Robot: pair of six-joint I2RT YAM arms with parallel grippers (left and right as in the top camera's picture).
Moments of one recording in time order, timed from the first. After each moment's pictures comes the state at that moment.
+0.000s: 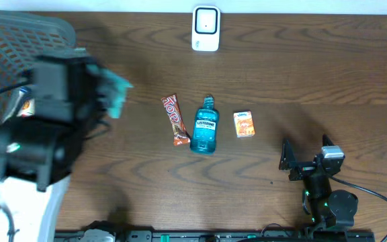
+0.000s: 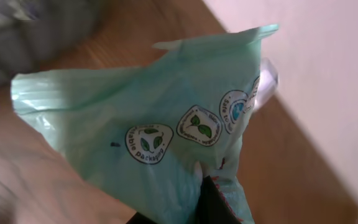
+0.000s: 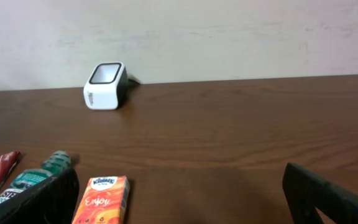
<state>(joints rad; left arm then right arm) -0.26 1.25 1.71 -1.29 -0.17 -1.01 -0.03 0.02 0.01 -0.06 -0.14 0.10</state>
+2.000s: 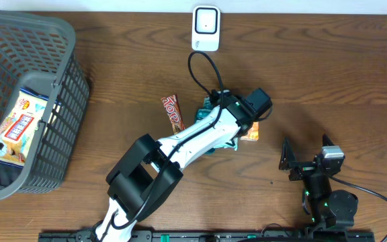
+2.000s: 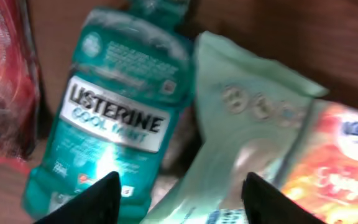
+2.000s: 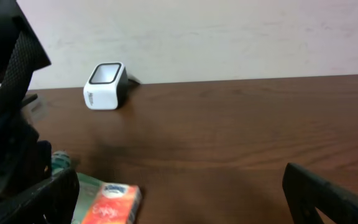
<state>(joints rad) -0.87 2.07 1.59 -0.95 -0.25 -1.07 -0.03 0.02 0.01 -0.06 -0.14 0.10</state>
